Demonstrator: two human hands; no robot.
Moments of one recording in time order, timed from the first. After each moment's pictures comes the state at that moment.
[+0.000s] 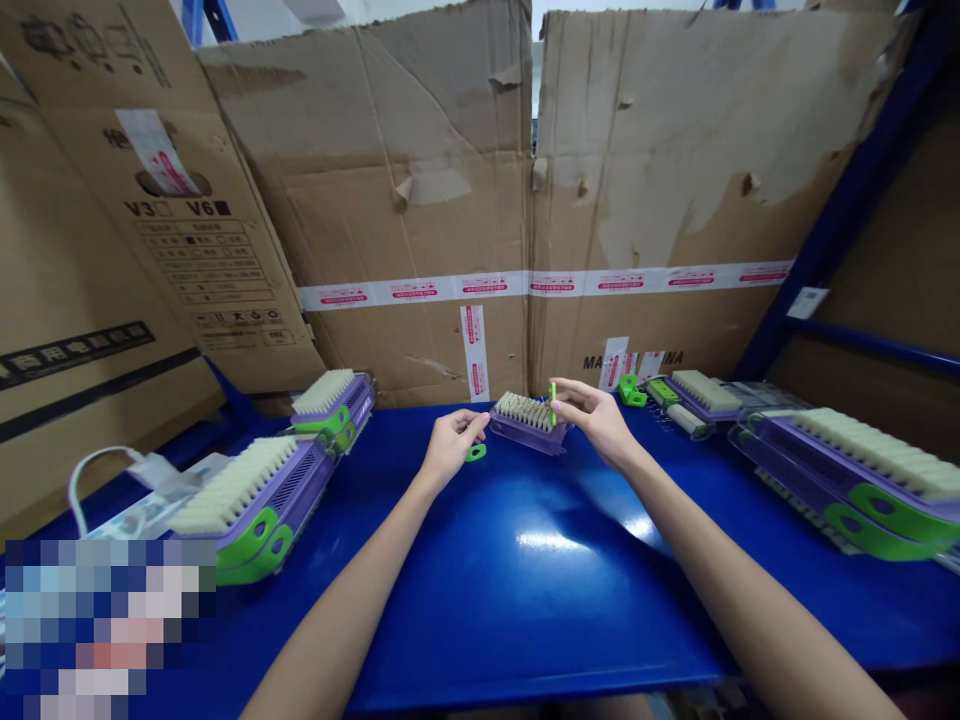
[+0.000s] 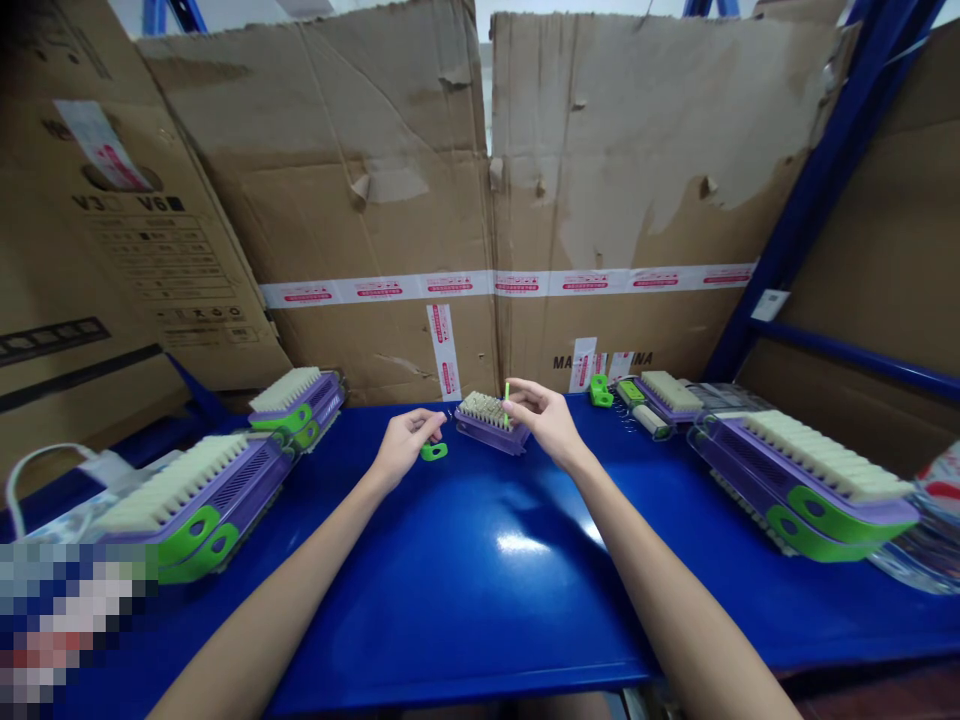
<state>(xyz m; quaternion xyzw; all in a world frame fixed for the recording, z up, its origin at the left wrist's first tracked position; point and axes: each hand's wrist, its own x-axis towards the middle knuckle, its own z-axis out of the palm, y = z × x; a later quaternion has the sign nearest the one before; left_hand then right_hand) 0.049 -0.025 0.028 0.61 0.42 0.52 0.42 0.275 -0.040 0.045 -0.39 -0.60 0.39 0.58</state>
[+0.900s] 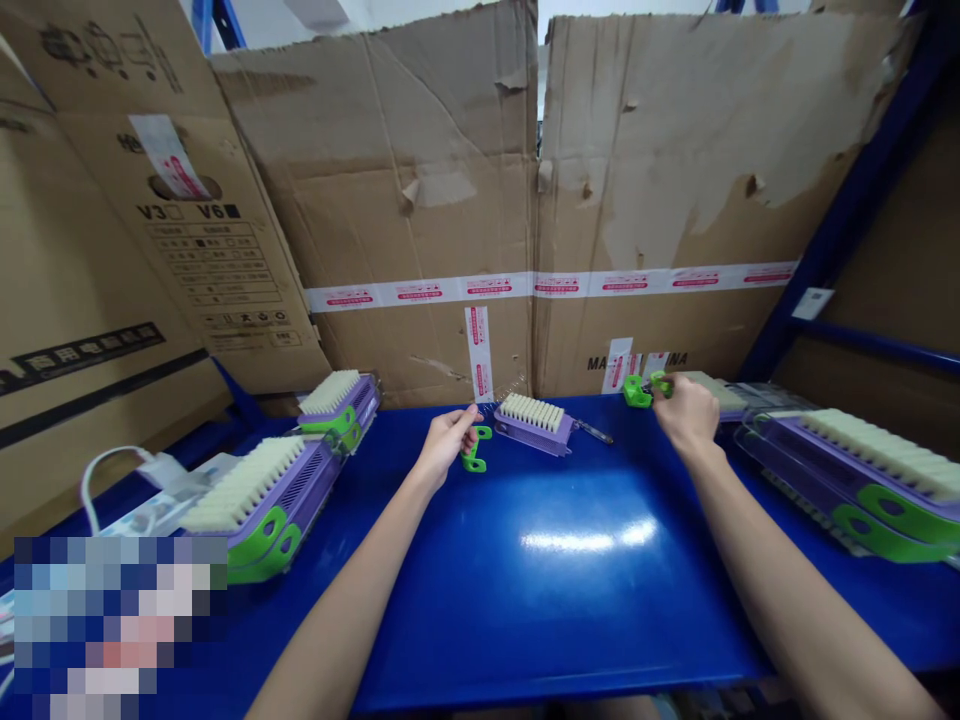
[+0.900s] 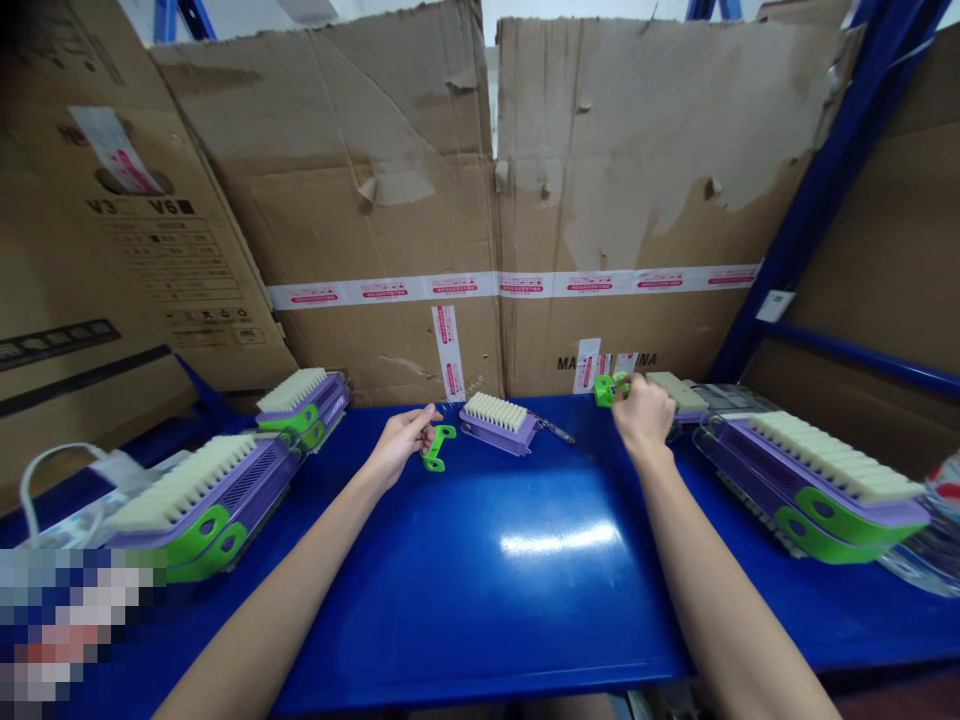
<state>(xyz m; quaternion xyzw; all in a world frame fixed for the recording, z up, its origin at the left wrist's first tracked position) 0.034 -0.016 0.028 0.53 0.45 0.49 0.52 0.385 -0.021 0.033 -0.81 -0.49 -0.16 0.30</state>
